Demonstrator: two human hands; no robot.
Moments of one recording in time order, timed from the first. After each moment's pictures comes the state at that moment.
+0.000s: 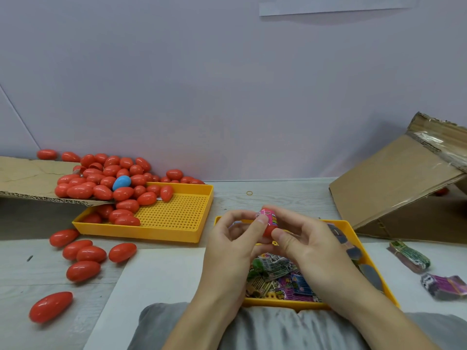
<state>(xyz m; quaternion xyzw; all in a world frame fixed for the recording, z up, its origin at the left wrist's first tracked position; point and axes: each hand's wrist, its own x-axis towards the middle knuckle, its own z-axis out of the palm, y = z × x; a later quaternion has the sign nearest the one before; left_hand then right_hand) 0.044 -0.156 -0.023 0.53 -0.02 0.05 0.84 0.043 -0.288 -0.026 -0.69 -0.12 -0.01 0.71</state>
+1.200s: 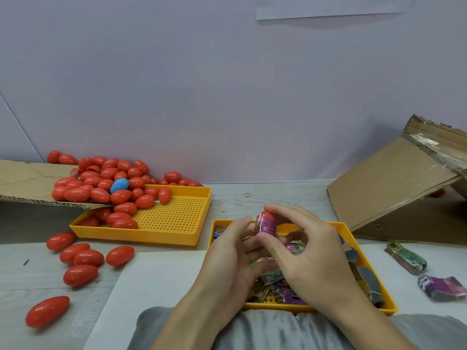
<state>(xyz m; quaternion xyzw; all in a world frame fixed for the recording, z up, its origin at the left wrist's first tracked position) 0.045 -0.150 -0.018 0.48 -0.01 -0.15 0.87 0.035 -0.283 -0.022 -0.82 -0.14 -0.25 0.49</state>
